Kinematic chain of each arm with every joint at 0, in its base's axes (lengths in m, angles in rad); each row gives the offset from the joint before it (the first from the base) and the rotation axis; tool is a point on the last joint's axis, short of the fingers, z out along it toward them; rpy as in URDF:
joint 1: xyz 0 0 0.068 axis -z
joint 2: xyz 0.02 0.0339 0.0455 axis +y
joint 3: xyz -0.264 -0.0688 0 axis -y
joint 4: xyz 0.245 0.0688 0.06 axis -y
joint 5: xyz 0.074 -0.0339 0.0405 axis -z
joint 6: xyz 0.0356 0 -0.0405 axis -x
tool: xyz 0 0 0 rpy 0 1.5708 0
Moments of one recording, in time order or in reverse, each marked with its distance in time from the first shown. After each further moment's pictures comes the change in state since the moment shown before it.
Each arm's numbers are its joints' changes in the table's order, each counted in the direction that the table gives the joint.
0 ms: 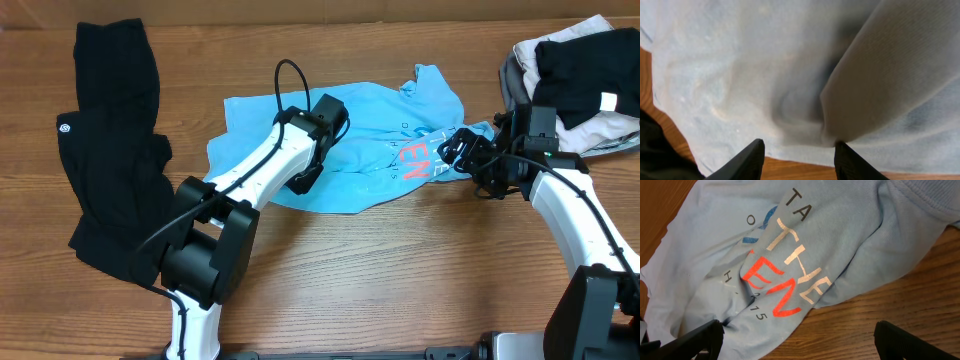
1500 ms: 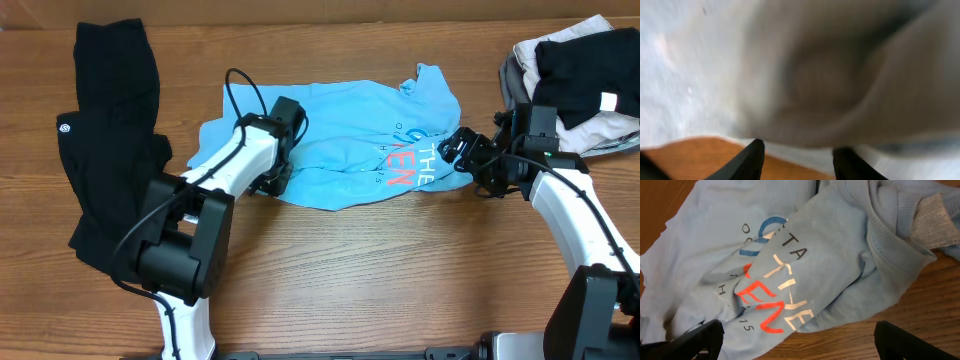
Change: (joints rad) left arm -0.159 -0.031 -0.151 0.129 0.101 0.090; right arm 0.000 0.000 0.000 0.010 0.000 0.000
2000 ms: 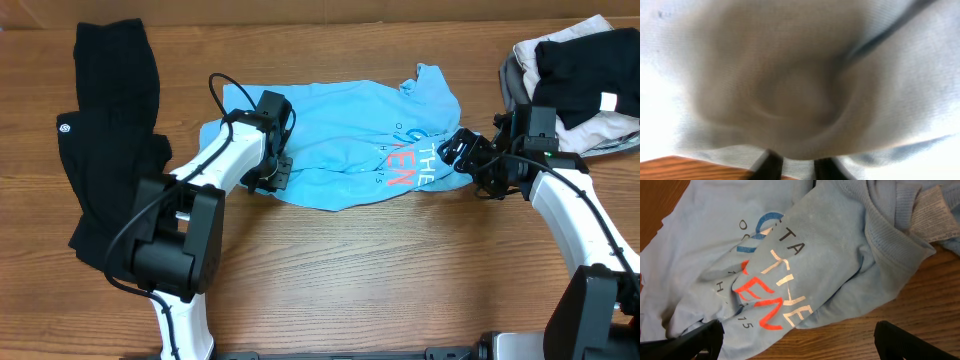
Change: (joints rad) left arm -0.051 0.009 0.005 0.012 0.228 0.021; right arm 0.000 0.000 0.000 -0.017 0.000 0.000
